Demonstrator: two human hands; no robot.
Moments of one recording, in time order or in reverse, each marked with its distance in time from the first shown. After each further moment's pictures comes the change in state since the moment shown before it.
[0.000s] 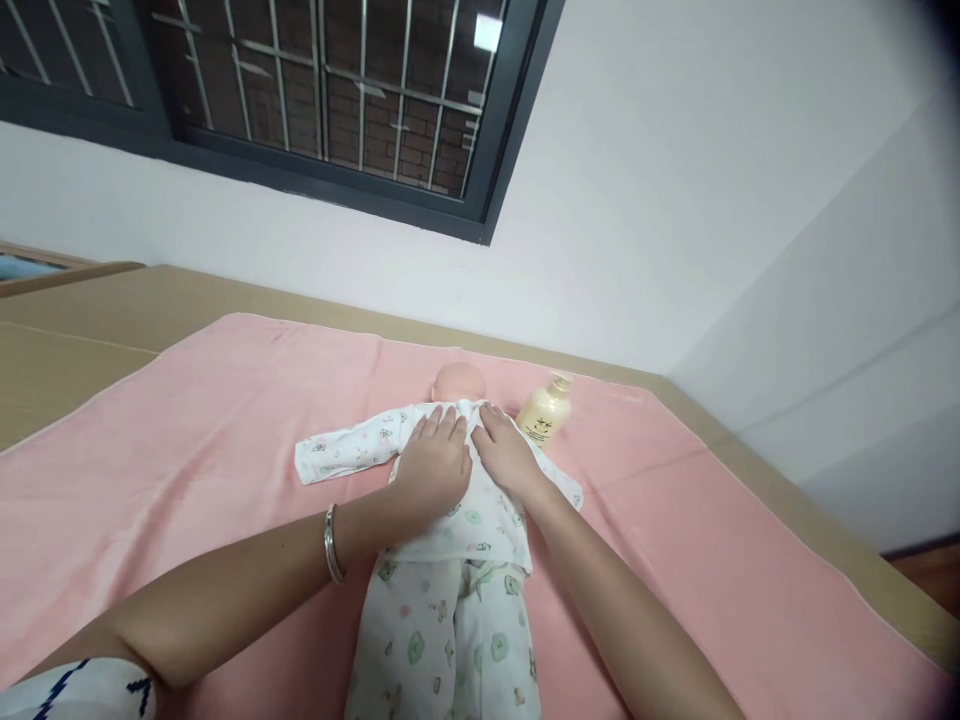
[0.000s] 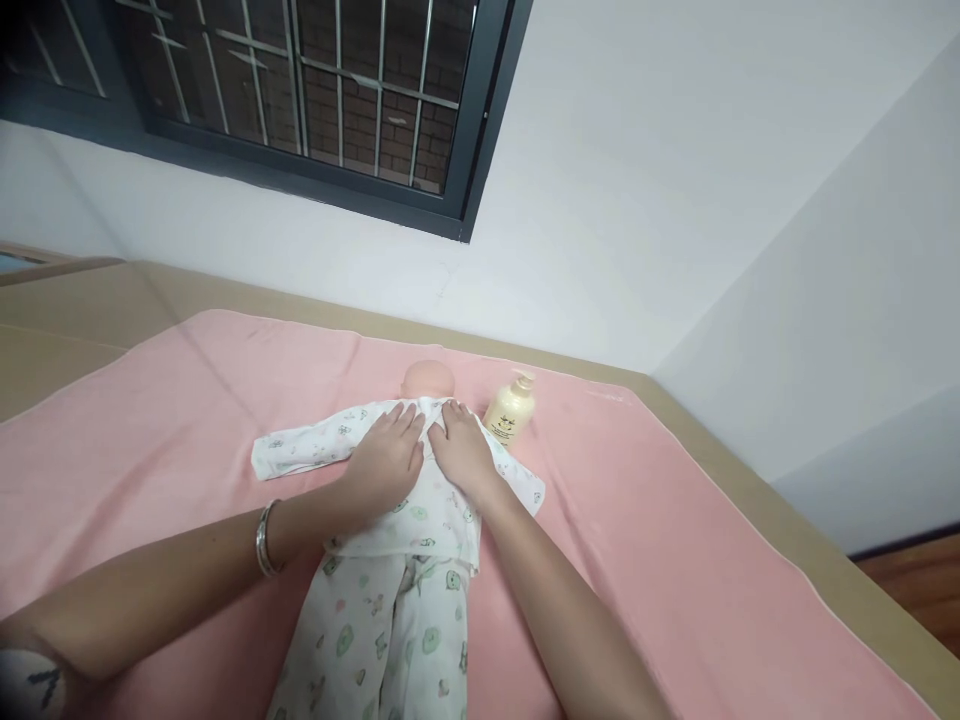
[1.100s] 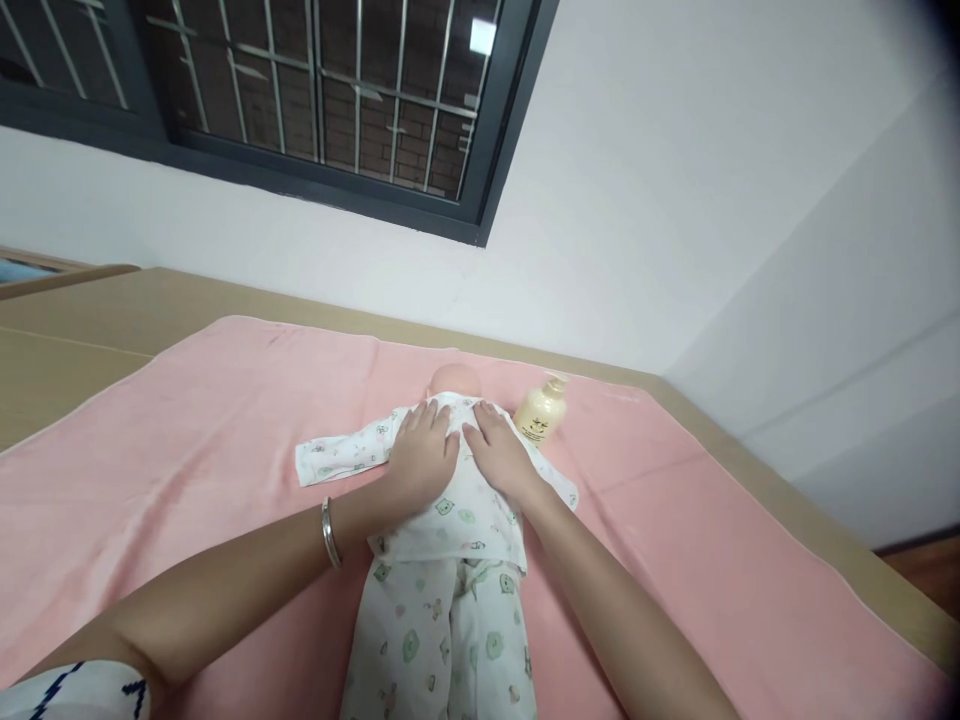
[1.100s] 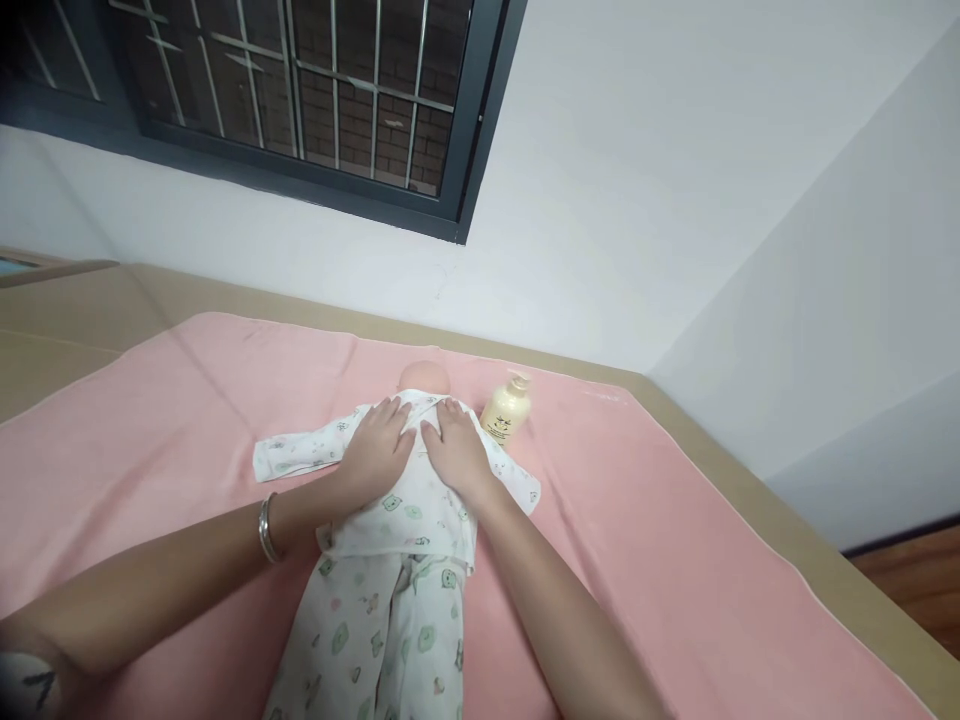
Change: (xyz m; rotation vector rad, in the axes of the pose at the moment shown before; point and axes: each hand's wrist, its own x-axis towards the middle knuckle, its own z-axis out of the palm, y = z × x) left_hand 0.007 -0.010 0.007 -0.125 0.028 -0.139; right_hand -0.001 0.003 0.004 0.025 0.000 -0.002
